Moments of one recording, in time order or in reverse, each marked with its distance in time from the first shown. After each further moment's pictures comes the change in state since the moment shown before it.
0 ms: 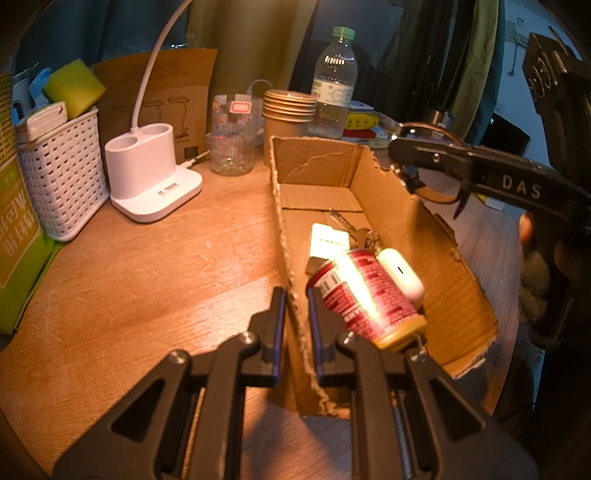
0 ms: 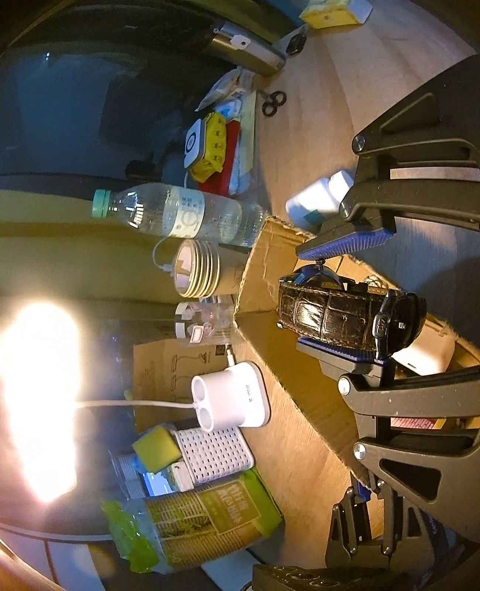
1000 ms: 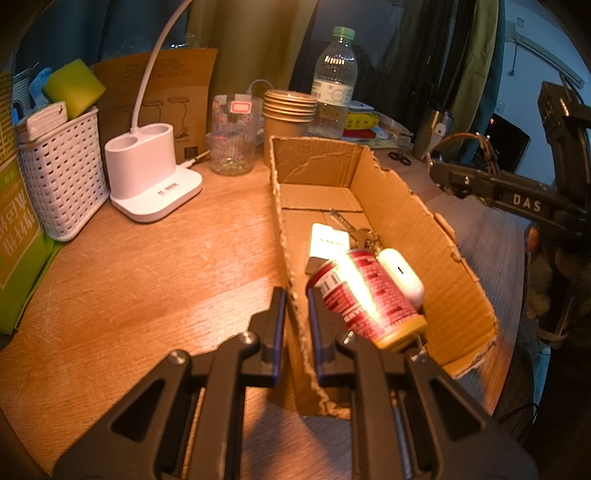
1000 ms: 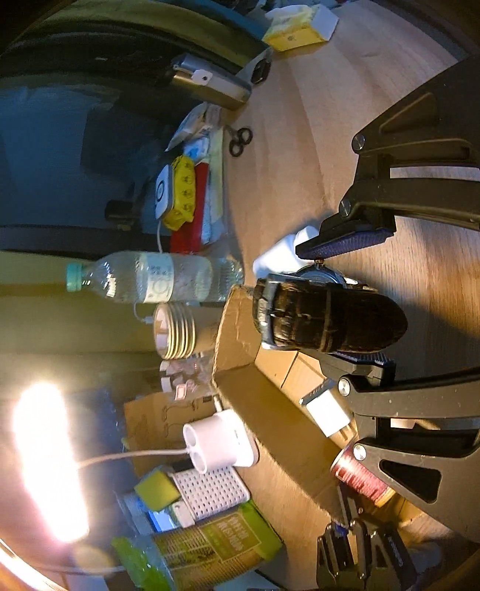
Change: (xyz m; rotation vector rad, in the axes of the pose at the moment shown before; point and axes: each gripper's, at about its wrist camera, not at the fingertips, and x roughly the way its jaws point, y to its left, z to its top) left arm 0.000 0.000 0.000 0.000 0.000 0.000; right arm -0.016 -0.044 -0.021 0.085 0.028 -0.089
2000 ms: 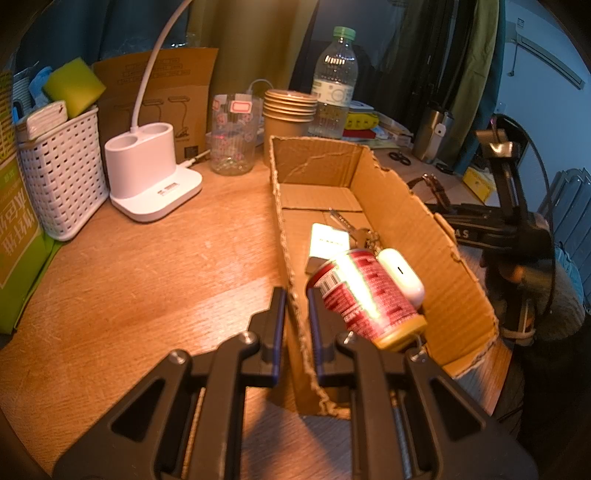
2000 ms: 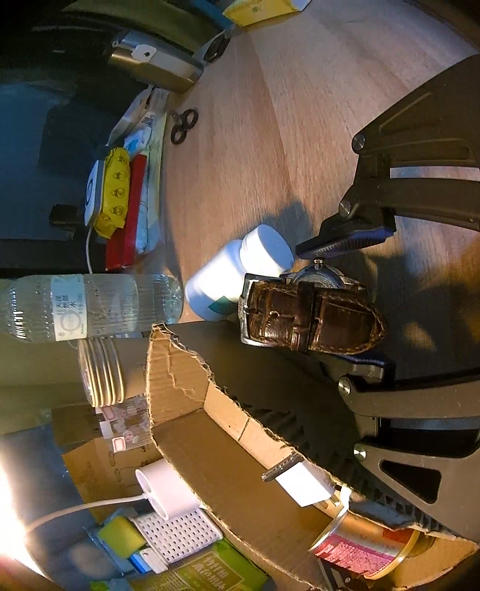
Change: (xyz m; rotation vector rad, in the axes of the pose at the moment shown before) left arm 0.000 0.000 0.000 0.000 0.000 0.000; right arm 0.072 -0.031 -0.029 0.058 0.168 -0.016
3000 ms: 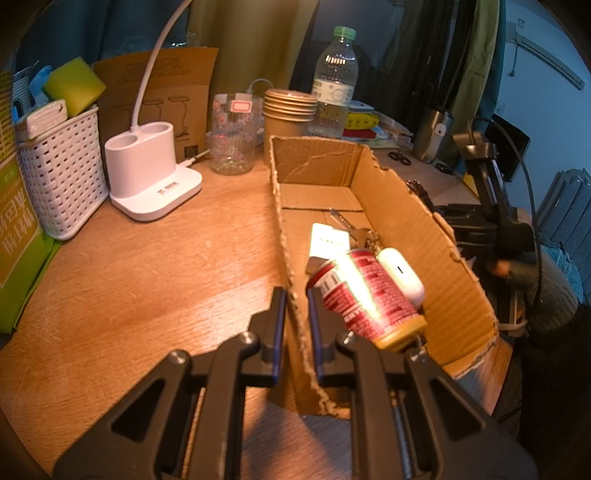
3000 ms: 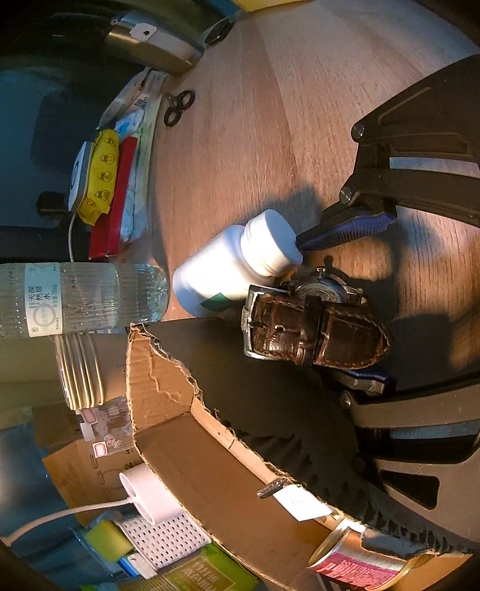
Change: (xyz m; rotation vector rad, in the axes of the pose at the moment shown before) left arm 0.000 0.000 0.000 -0.002 0.001 0.000; right arm 0.026 -0.005 0.005 -0.031 0.064 0.031
